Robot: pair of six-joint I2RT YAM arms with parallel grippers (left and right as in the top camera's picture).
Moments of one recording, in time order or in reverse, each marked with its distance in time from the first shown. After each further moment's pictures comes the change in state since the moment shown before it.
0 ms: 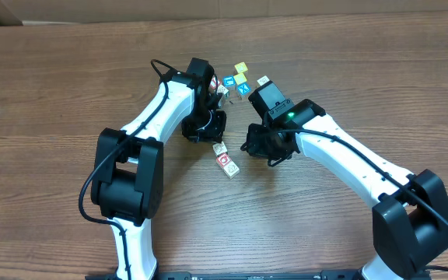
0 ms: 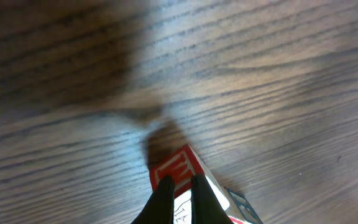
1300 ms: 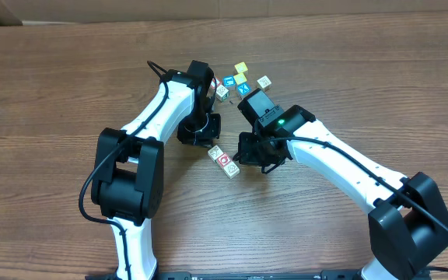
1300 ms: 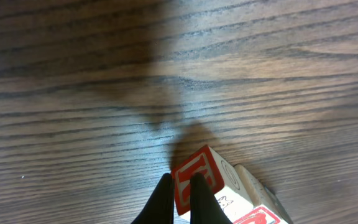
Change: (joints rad) left arm 0.000 0.000 0.001 -0.069 -0.105 -0.097; right arm 0.063 0.000 0.000 -0.008 -0.012 -0.035
